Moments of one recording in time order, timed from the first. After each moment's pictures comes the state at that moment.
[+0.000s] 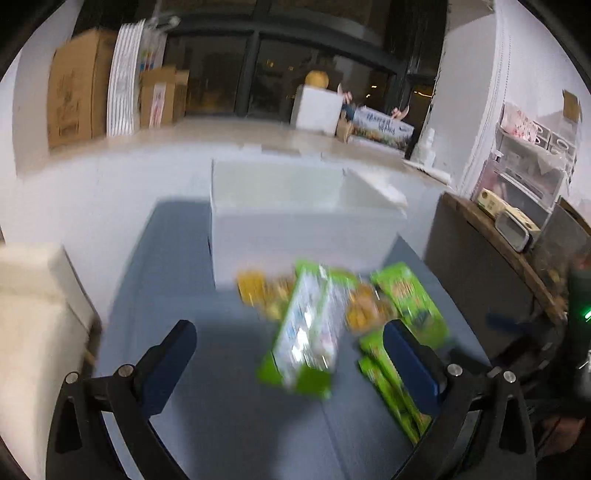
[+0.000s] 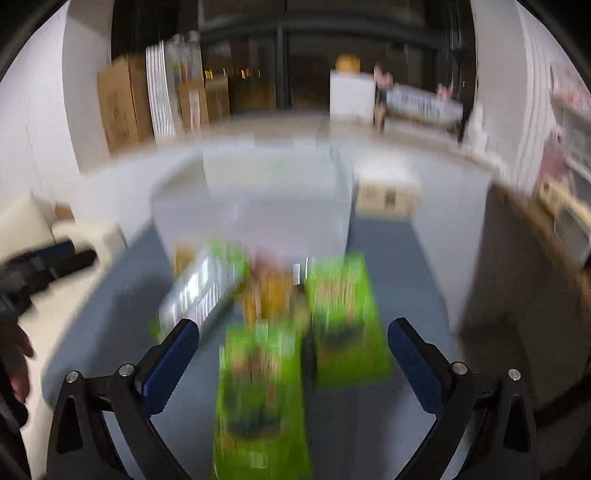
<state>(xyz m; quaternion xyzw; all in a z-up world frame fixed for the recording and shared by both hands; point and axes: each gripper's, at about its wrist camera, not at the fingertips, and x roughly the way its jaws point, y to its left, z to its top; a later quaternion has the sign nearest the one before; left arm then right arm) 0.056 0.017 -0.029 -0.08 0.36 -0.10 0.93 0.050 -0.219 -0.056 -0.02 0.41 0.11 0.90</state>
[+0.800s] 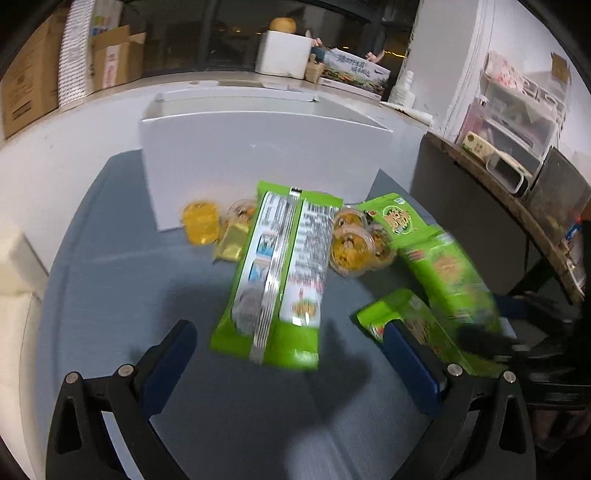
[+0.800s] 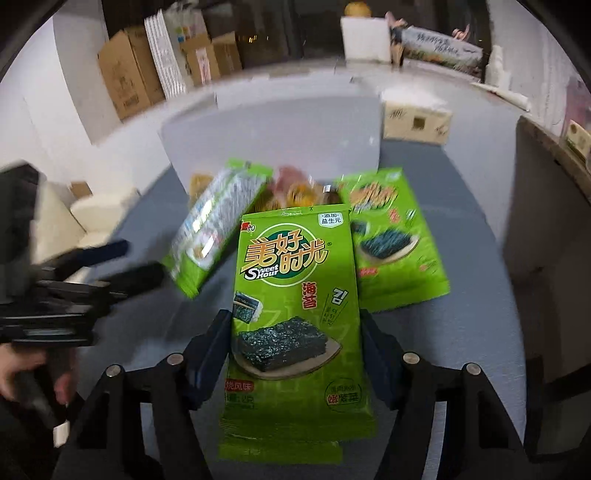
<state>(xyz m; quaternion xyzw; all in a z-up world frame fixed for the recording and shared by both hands) 0.097 -0.018 -0.094 -0.03 0.42 -0.16 0.89 0.054 -0.228 -0.078 0.02 0.43 0.15 0.89</state>
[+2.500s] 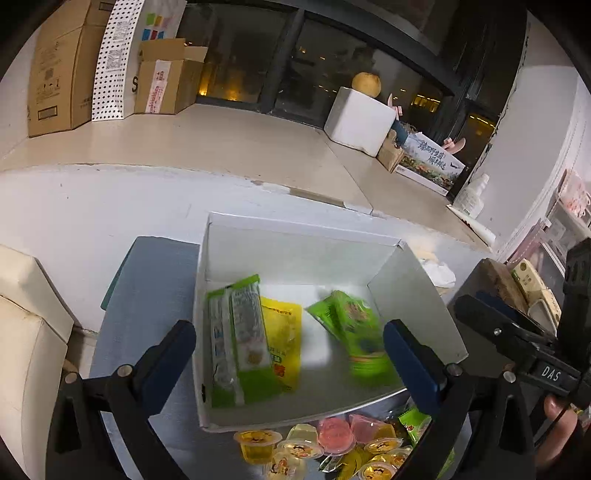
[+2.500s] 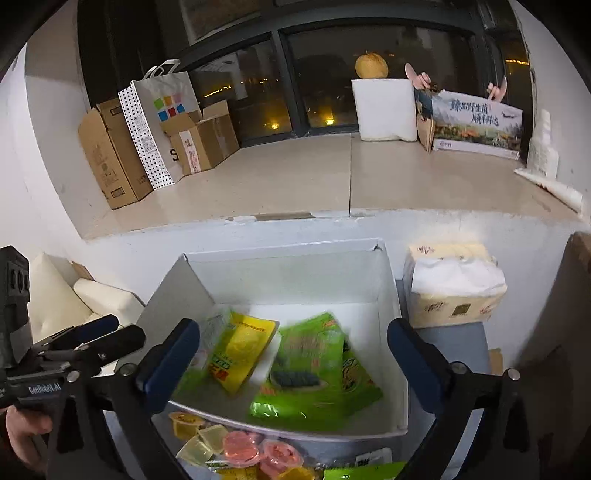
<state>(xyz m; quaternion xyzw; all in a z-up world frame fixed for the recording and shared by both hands) 0.281 0.039 0.007 -0.14 0.38 -0.08 0.91 0.290 -0.207 0.017 0.05 0.35 0.18 0.92</state>
